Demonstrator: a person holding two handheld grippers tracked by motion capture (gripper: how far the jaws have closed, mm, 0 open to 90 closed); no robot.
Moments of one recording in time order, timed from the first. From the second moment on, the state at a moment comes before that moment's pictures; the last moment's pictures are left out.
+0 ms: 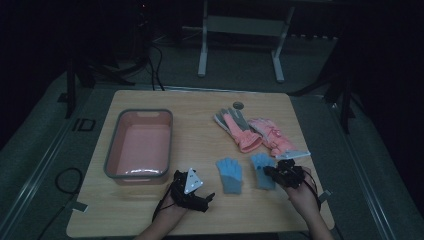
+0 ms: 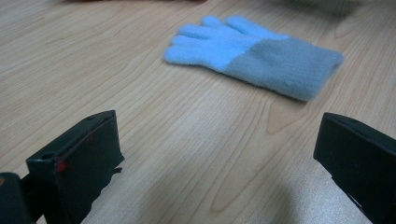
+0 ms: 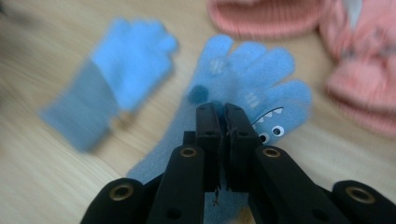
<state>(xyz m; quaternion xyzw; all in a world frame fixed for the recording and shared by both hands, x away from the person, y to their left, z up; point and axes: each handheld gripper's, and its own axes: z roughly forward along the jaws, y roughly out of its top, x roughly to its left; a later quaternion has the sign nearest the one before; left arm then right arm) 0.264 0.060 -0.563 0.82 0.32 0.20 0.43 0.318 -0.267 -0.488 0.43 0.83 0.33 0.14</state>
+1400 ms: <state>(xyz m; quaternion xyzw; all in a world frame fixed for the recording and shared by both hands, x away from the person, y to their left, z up) 0.264 0.060 -0.563 0.82 0.31 0.20 0.43 0.333 -0.168 -0.526 0.39 0.87 0.30 0.06</state>
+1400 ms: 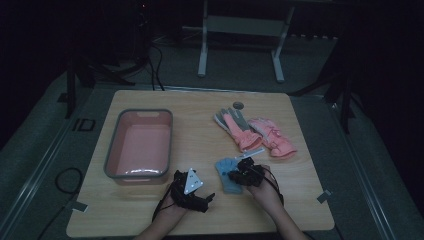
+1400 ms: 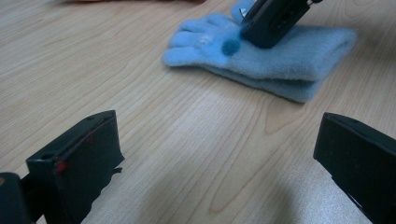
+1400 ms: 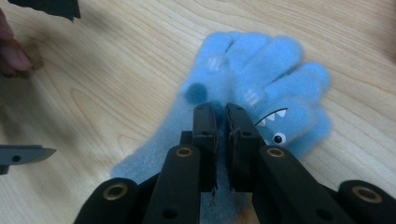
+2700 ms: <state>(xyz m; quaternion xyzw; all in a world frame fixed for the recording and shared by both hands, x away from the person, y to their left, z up) 0.267 0.062 -0.556 0.83 0.32 0.13 0.44 0.334 -0.221 -0.508 0.36 0.85 0.37 0.07</state>
